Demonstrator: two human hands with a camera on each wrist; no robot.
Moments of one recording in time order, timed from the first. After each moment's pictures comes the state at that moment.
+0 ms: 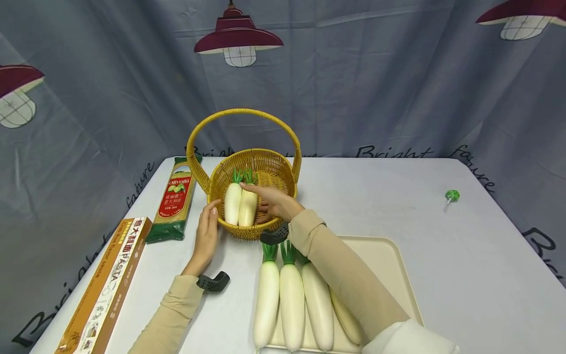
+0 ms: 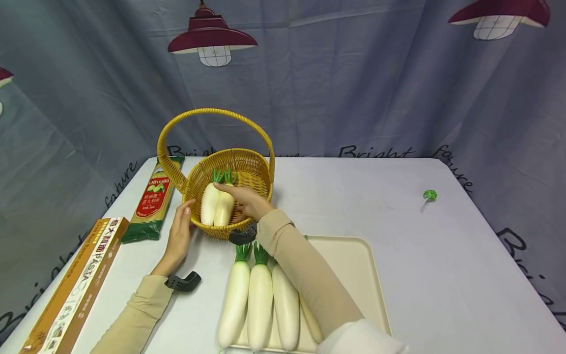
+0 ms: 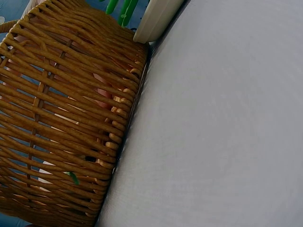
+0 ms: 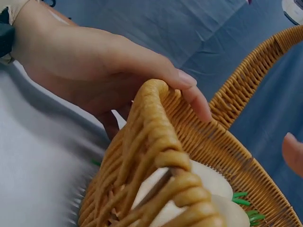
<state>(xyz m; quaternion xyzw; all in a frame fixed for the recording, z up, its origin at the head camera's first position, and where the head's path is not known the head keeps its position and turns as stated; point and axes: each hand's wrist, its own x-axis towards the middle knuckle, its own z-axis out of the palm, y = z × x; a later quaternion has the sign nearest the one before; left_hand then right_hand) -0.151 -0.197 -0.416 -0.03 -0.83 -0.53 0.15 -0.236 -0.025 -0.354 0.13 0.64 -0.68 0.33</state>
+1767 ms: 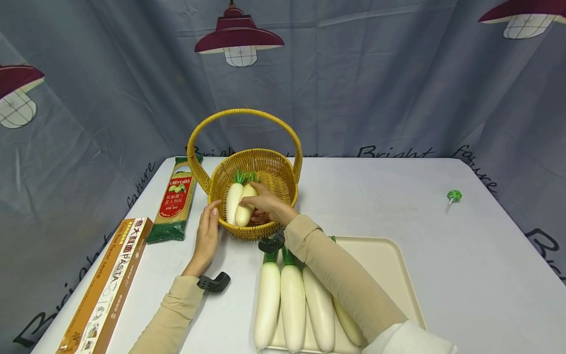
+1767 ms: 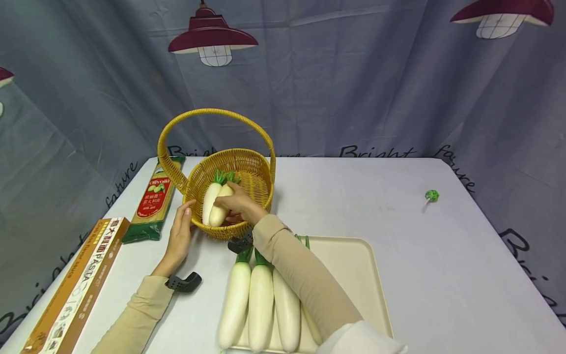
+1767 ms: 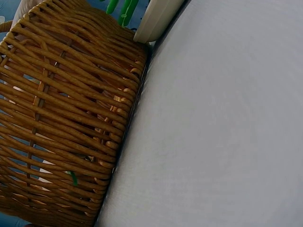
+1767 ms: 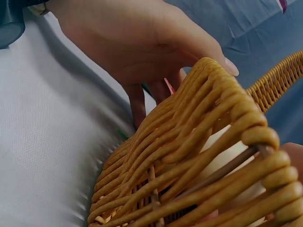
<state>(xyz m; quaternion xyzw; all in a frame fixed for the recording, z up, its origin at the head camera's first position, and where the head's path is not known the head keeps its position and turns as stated) -0.151 -0.198 -0.417 -0.03 -0.83 -0.53 0.15 -0.224 -0.032 -0.356 0.03 0.74 -0.61 0.30</state>
